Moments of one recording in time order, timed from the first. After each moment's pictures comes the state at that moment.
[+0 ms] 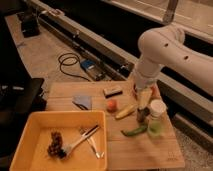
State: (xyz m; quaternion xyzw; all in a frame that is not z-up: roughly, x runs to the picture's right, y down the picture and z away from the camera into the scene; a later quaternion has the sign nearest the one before) arm 0.091 0.026 0.599 -0.27 -0.12 -0.14 0.94
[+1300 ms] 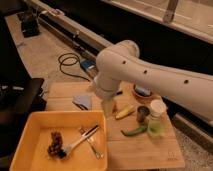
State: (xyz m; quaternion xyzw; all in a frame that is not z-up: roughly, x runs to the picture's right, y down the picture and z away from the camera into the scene) arm -0.058 0.064 0.603 -0.23 -0.24 -0.28 0.90
